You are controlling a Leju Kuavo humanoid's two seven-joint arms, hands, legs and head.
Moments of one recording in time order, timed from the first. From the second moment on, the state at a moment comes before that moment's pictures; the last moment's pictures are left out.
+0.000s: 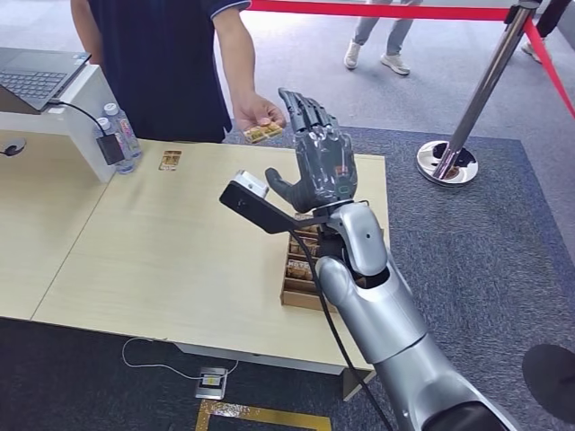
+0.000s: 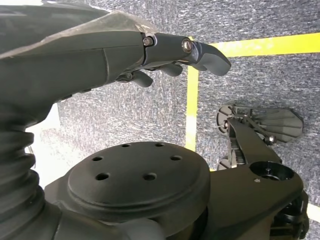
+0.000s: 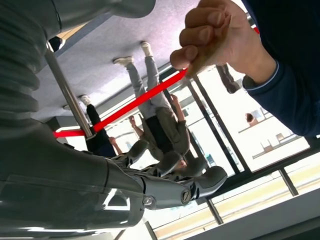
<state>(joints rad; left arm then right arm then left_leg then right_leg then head) -0.11 -0.20 1.27 -0.20 -1.20 0.10 -0.14 -0.69 0.26 0.54 -1.11 1.15 -0.34 -0.10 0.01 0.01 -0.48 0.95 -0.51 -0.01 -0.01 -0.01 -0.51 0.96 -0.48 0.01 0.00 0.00</state>
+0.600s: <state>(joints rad) -0.11 -0.20 1.28 -0.20 -1.19 0.11 -0.14 -0.67 0.25 0.53 -1.14 1.15 -0.37 -0.09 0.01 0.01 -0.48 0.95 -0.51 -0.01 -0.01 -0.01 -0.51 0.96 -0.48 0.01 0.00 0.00</state>
